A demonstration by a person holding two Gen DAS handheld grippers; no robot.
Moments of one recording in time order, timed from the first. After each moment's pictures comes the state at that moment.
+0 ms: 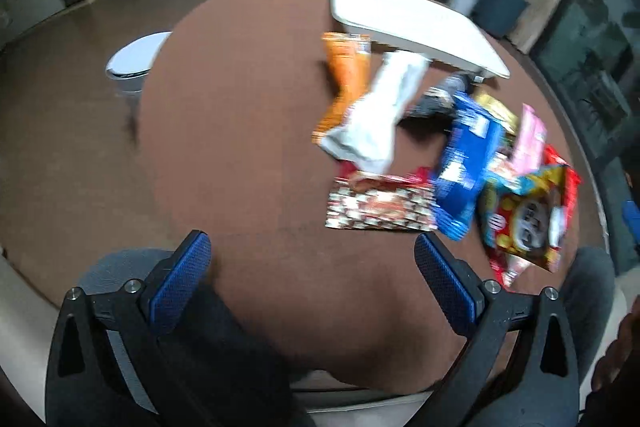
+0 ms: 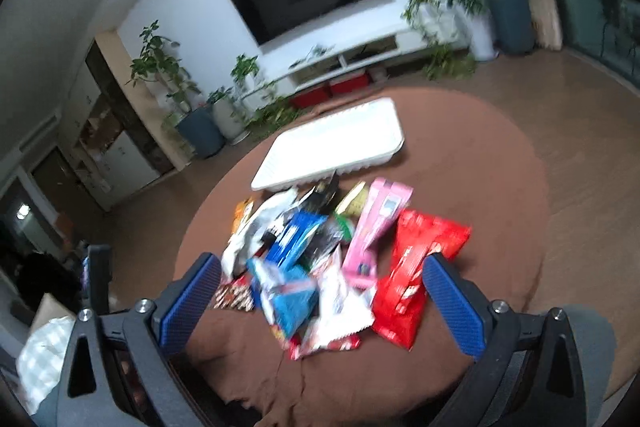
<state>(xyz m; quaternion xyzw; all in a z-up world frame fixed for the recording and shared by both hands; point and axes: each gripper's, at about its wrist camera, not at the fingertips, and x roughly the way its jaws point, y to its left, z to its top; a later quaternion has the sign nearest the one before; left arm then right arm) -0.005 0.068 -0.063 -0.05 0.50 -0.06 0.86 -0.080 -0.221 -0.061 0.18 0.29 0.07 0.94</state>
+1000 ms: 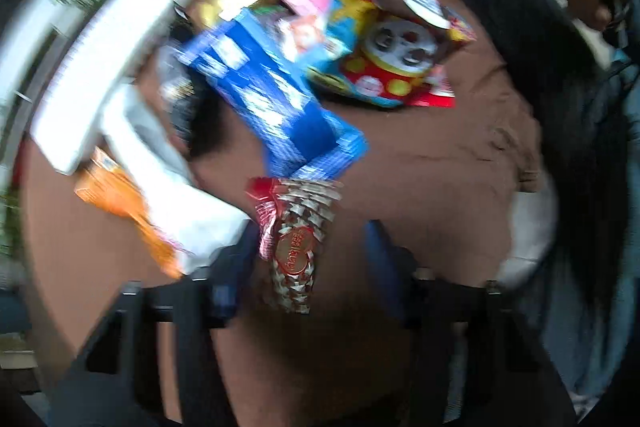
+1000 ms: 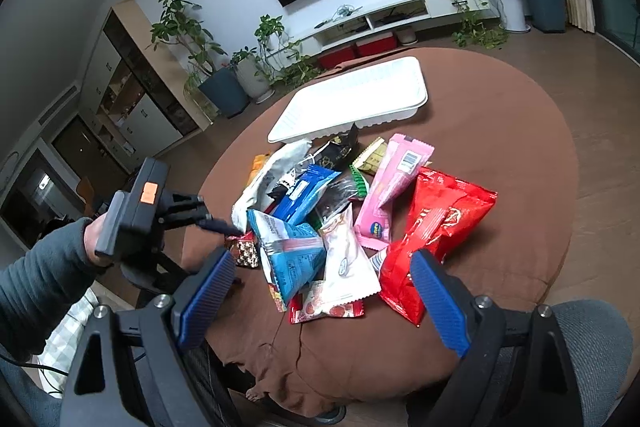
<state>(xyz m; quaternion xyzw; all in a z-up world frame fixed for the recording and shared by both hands) 0.035 -0.005 -0.091 0.39 0.47 -0.48 0.63 -0.067 -0.234 -0.069 0.17 0.35 0.12 0.91</state>
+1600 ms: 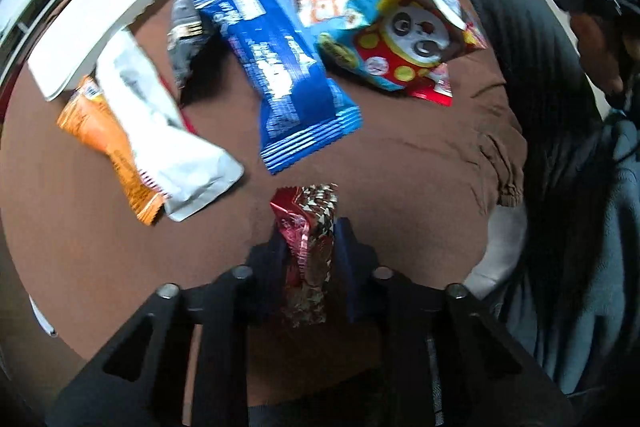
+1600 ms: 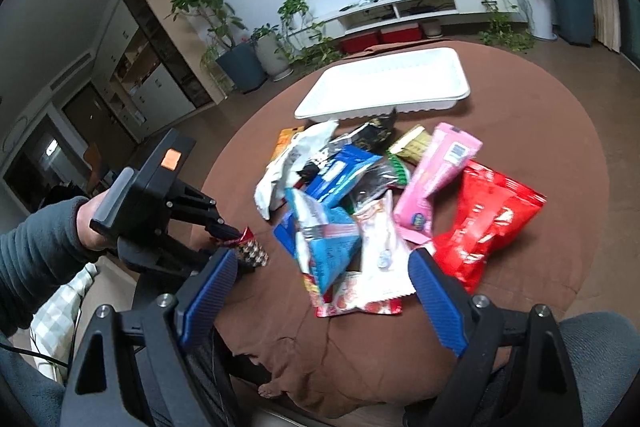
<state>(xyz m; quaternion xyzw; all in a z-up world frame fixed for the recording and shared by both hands) 0.049 0.018 -0.093 0.32 0.53 -0.43 0.66 -0.050 -0.194 -0.077 0.12 0.37 0.16 0.91</state>
